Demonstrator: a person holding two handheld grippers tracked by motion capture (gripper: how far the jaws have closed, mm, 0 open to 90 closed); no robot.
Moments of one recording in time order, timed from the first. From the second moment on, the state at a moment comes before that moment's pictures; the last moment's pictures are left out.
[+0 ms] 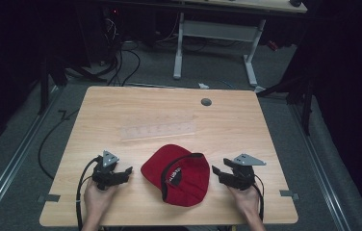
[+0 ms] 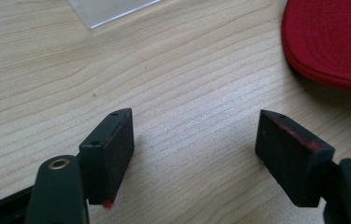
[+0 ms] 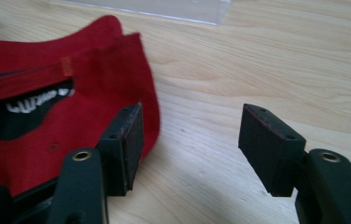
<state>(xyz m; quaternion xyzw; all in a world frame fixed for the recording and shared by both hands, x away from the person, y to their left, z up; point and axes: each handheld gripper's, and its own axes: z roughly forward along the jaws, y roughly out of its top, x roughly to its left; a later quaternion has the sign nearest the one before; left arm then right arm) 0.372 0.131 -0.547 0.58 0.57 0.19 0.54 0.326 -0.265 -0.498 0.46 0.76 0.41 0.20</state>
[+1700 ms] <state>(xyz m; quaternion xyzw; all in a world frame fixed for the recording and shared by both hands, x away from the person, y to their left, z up) 0.372 0.131 -0.547 0.58 0.57 0.19 0.54 0.373 -0.200 -0.529 0.38 0.82 0.41 0.11</state>
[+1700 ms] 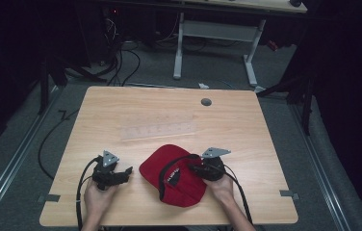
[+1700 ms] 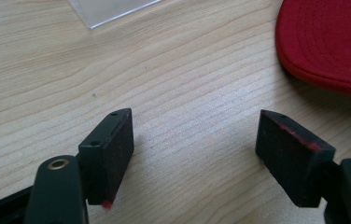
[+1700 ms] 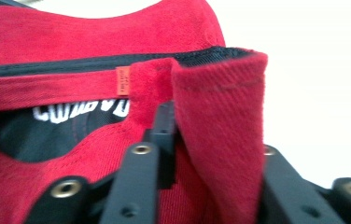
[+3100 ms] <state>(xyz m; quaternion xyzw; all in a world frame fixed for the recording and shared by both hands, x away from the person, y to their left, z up) 0.360 0.113 -0.539 0.61 0.54 0.17 0.55 0.347 -0.218 -0.447 0.36 0.79 0.48 0.13</state>
